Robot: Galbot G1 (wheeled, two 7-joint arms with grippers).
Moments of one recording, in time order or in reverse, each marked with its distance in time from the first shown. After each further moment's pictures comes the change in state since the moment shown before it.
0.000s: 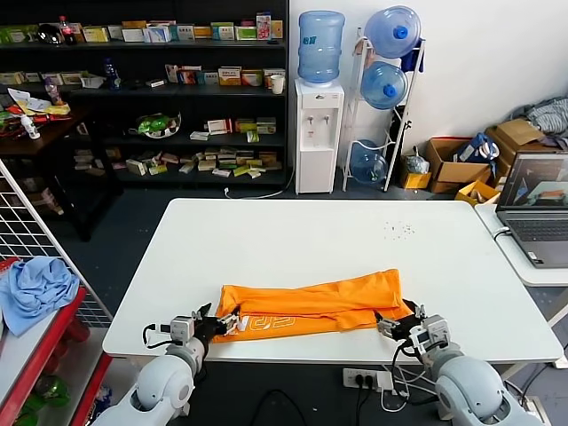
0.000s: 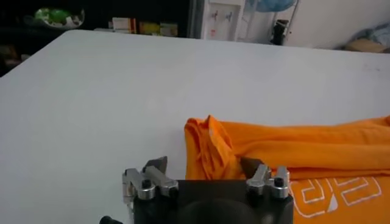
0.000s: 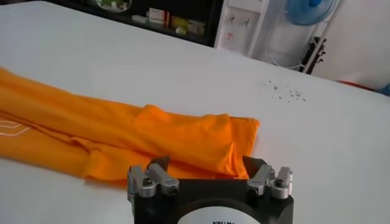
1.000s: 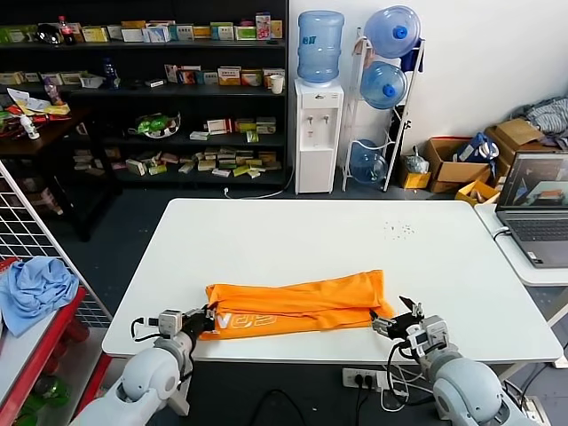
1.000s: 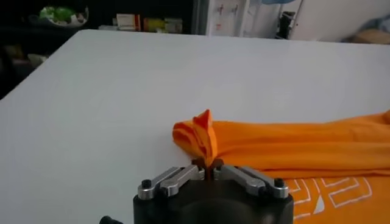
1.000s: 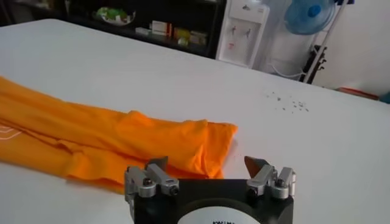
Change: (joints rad) left arm -0.026 0.078 -0.037 0.021 -0.027 0.019 0.024; right arm -0.010 0.024 0.013 0.036 -0.011 0.020 0.011
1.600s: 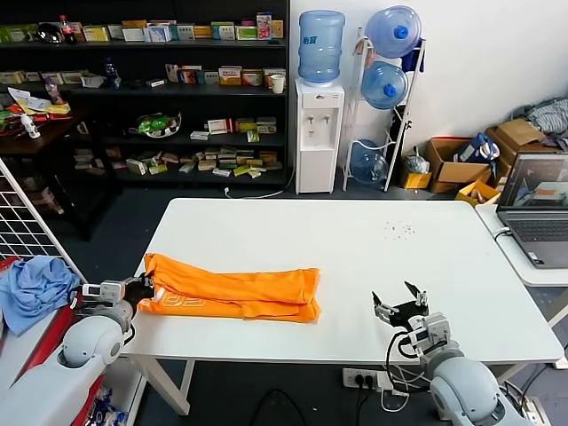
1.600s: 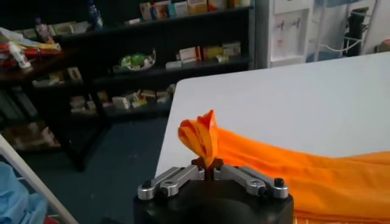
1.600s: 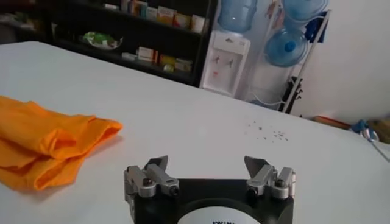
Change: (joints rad) left arm -0.061 0.199 -0.082 0.026 -0.028 -0.012 -0.038; right arm 0.012 0.051 0.008 -0.026 -0.103 0.108 0.031
